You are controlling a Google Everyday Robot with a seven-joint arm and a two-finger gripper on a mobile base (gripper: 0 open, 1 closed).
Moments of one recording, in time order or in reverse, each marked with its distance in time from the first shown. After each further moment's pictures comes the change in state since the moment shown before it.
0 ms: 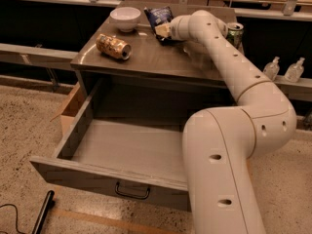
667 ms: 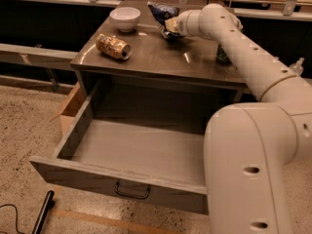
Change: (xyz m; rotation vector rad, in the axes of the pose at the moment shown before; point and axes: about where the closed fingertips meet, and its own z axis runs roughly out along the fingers) arm -0.022 -0.001 -0.051 0.007 -0.019 0.053
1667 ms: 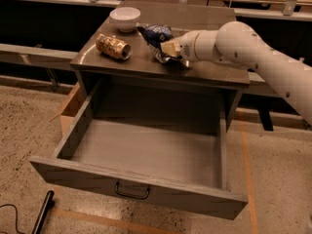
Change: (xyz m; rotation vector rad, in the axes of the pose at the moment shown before) arm 0.046 0.099 -0.120 -0.203 0.031 -0.028
